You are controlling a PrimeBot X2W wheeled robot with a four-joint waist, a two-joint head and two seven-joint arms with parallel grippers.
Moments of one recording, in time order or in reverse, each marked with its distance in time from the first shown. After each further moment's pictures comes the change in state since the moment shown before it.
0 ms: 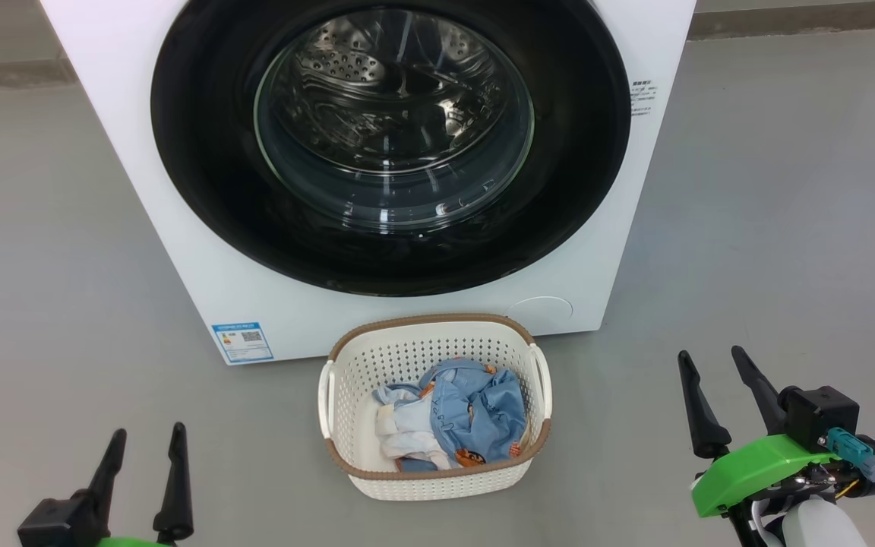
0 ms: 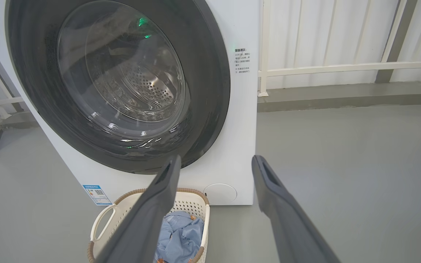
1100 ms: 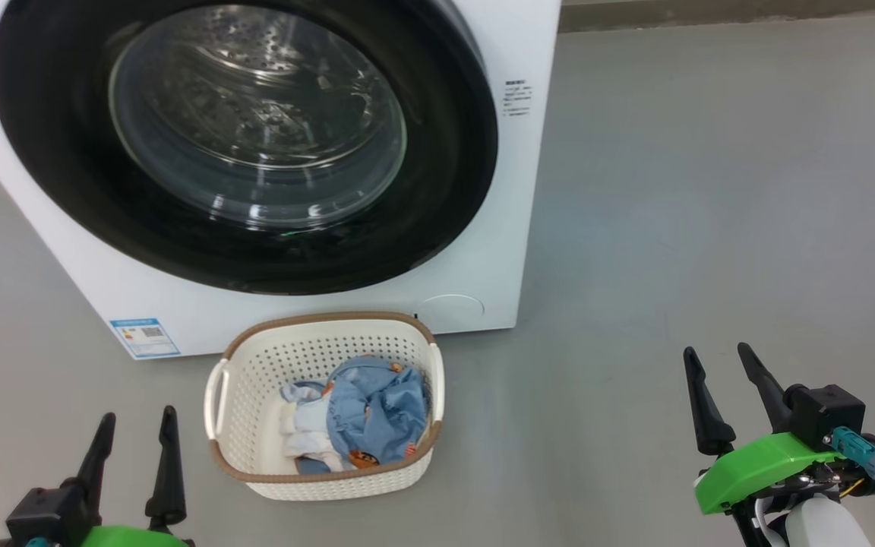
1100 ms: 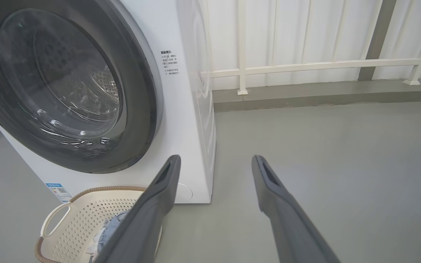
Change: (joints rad) left arm -0.016 -0.010 0.026 -0.020 0.017 0.000 0.000; right arm 0.001 0.003 -0.012 -0.011 -0.006 0.000 -0.002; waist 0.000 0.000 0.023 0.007
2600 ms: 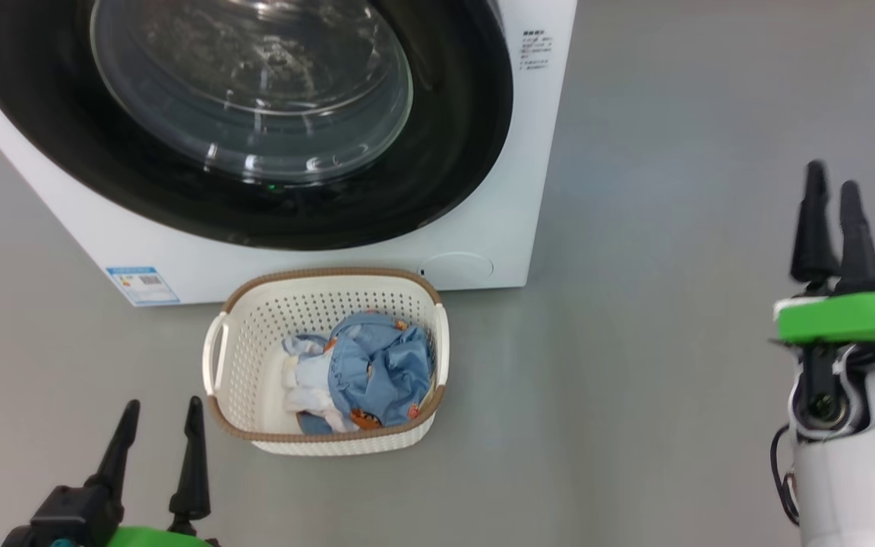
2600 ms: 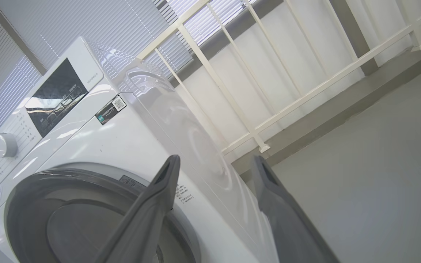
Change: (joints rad) left arm 0.027 -0.026 -0.028 -0.100 0.037 0.000 0.000; right arm -0.262 -0.001 -0.106 -0.072 0.522 0.000 0.014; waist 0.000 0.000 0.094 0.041
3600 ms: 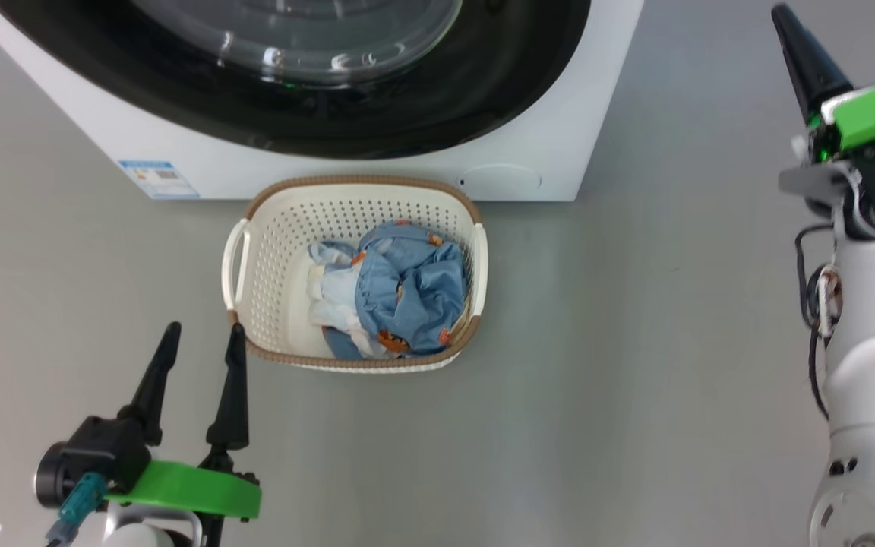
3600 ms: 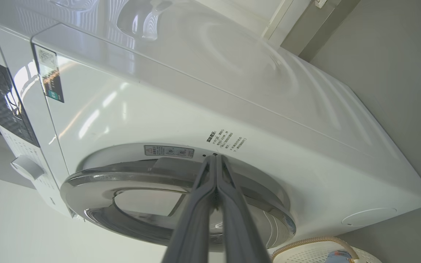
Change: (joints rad) left arm -0.128 -0.013 -0.090 -0.013 -0.027 0.000 0.000; right arm -0.468 -0.030 -0.133 0.303 0.397 0.000 0.574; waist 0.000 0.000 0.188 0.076
